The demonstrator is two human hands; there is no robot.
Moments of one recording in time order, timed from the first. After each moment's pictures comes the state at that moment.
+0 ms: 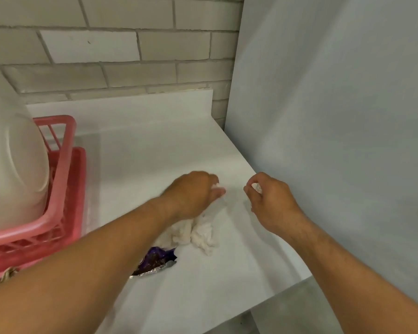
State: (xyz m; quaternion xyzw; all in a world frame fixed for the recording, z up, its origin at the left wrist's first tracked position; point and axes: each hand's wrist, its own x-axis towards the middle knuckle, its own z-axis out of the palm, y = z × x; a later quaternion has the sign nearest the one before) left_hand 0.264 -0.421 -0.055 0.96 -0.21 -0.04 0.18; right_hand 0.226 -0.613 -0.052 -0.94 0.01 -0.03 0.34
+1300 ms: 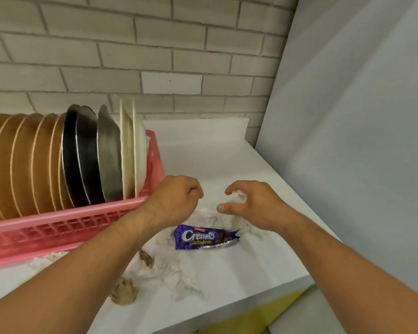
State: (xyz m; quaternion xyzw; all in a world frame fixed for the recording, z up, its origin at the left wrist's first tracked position) left_hand 0.140 -0.260 0.004 0.93 -0.08 0.05 0.36; right_hand 0.159 -0.467 0.002 -0.94 -0.12 0.06 0.33
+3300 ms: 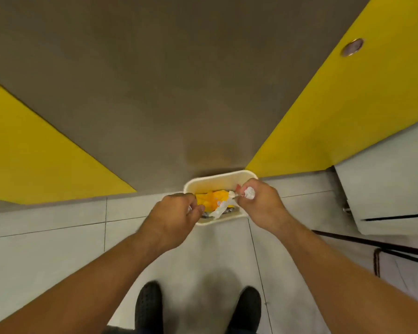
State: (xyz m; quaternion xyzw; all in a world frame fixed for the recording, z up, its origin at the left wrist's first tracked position) left_hand -0.197 -0.154 -0.555 0.94 0.06 -0.14 0.30; right_hand -0.127 -0.363 -0.579 -0.91 0.02 0.21 0.35
